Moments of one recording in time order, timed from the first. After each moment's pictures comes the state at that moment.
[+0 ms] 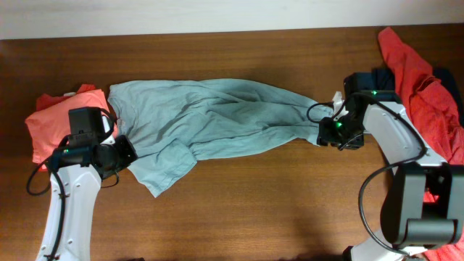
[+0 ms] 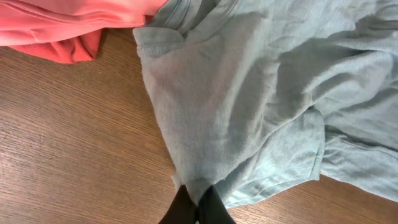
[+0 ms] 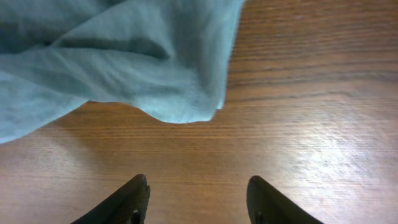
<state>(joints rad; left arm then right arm) 0.17 1.35 0.99 -0.84 0.05 -0.31 -0.05 1.79 1.24 -0.96 -0.16 0.07</state>
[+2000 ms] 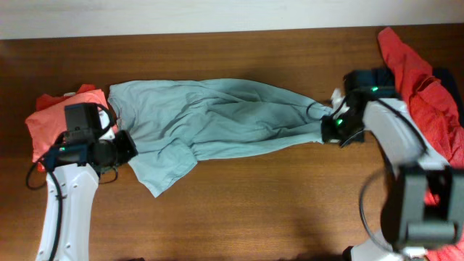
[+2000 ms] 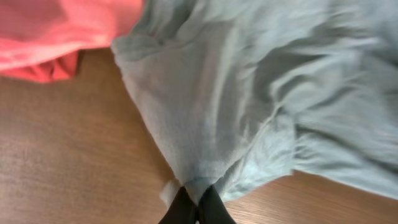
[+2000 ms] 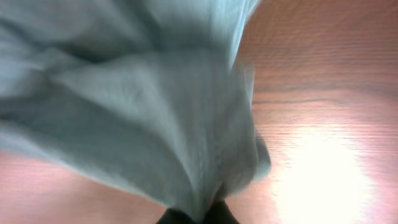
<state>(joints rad) 0.17 1.34 1.06 -0.87 0.13 -0.27 -0.05 1.74 1.32 -1.03 -0.15 0.04</state>
